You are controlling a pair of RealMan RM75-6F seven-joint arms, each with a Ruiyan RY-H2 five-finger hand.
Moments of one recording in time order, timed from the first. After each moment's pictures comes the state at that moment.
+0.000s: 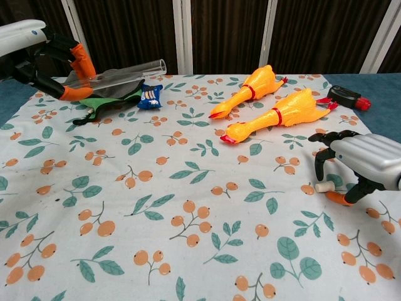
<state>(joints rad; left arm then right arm) -0.56 -1.46 -0.28 -1.77 1.11 1.23 0.21 0.46 -1.62 0.12 -1.41 -1.22 1.09 -0.51</state>
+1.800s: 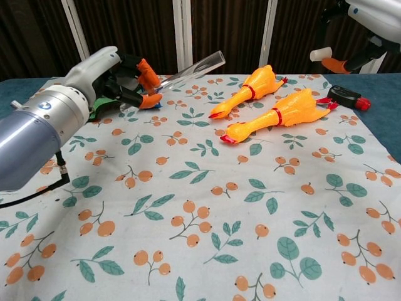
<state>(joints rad) -0.72 -1.86 -0.39 -1.42 1.05 1.22 0.05 0.61 -1.45 0.30 -1.44 -1.40 1.24 -0.39</state>
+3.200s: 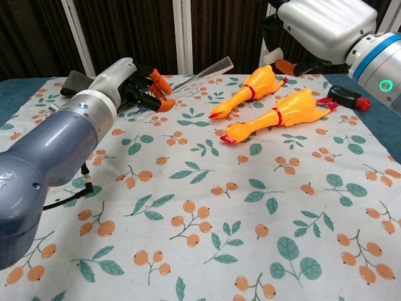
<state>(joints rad) -0.78 -1.98 -0.51 -1.38 0.87 1.22 0.21 0.75 -1.64 0.27 -1.20 -1.53 1.30 -0.55</state>
